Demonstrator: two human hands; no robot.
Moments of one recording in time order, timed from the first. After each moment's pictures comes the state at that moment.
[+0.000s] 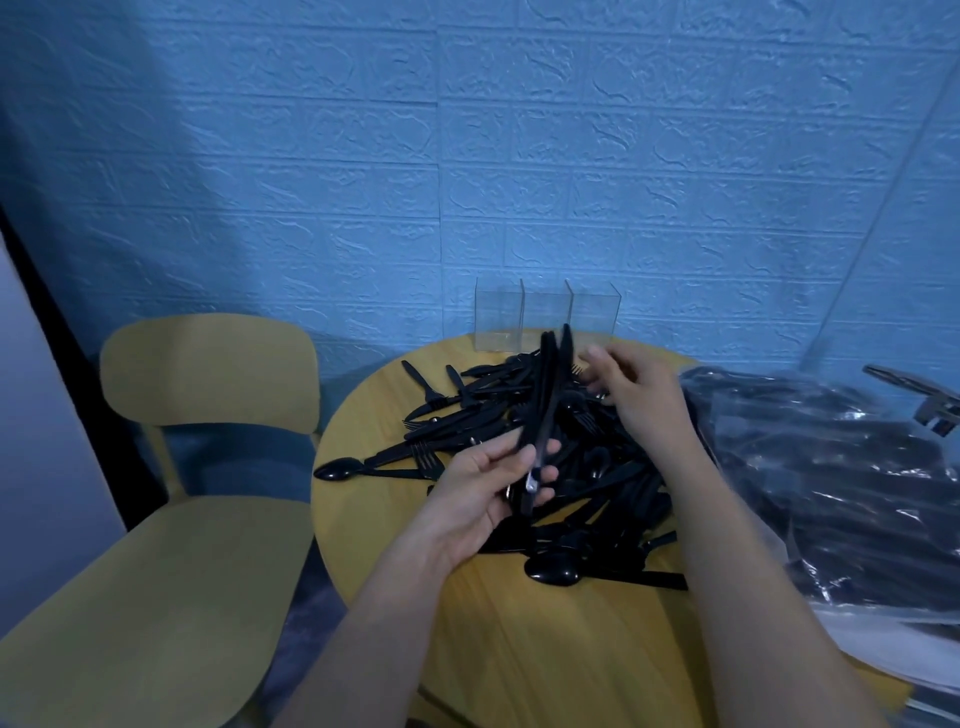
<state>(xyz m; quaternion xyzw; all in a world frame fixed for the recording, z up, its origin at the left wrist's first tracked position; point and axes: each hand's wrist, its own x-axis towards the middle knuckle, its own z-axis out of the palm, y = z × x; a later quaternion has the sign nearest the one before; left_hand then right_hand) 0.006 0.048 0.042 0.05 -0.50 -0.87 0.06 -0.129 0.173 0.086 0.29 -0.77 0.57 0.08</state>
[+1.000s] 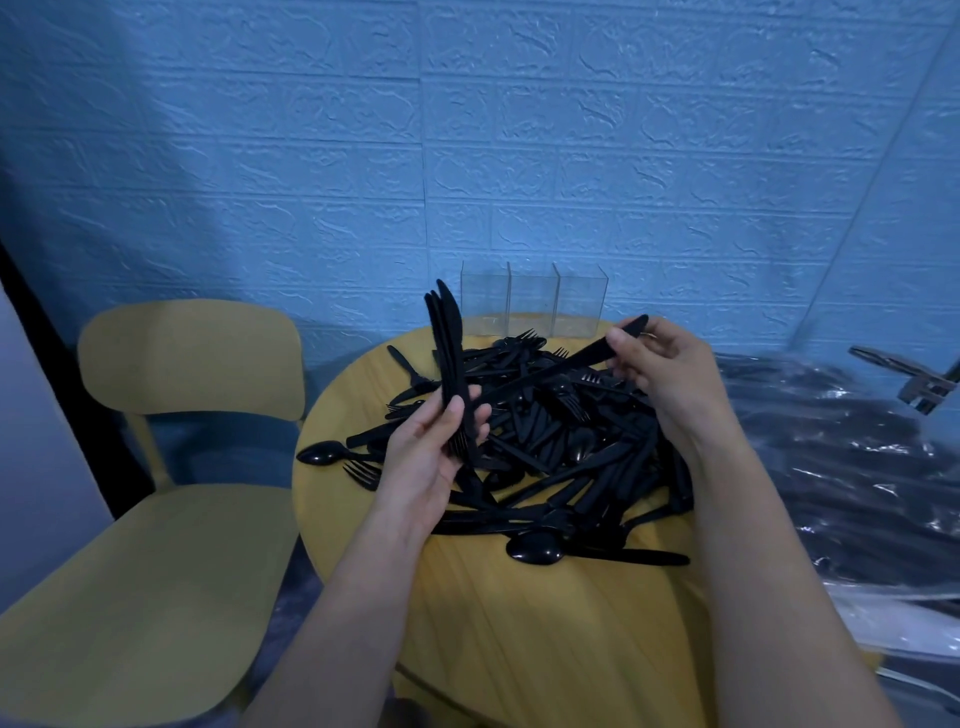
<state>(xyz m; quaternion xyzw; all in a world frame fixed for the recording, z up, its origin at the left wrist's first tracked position) 0.004 0.034 0.040 0.11 -0.44 -0.85 0.24 -0.124 0.206 0.097 0.25 -0.64 0.73 -0.02</state>
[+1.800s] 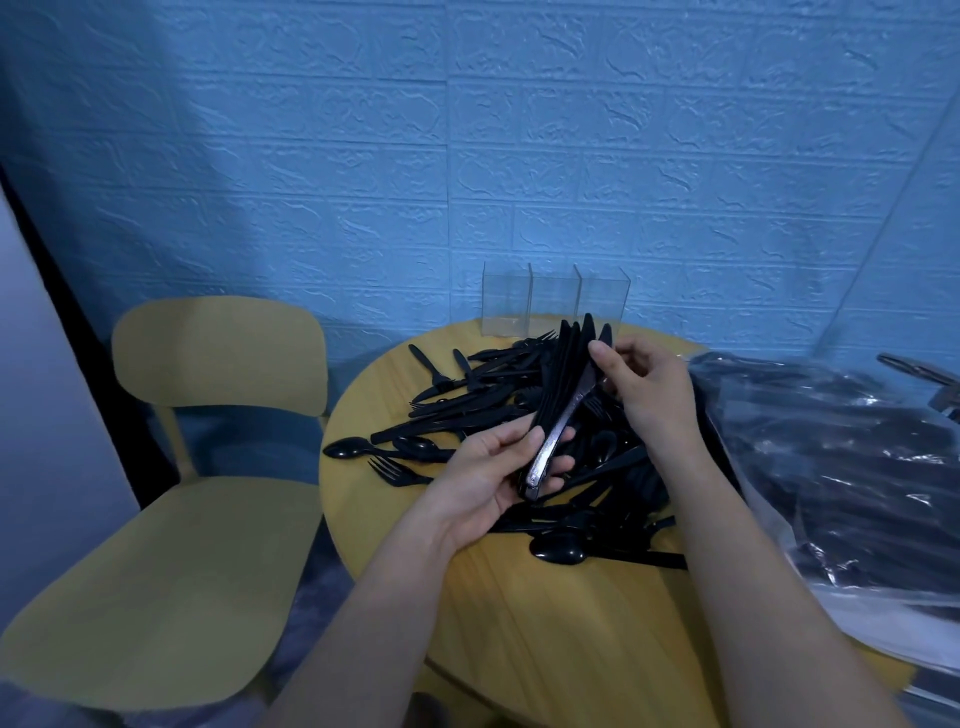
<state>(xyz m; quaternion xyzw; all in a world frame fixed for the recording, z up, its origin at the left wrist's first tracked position) 0.013 0.051 0.047 0.03 -0.52 -0.85 0.04 -0.120 0.172 0.073 0.24 -0.74 0.63 0.09</state>
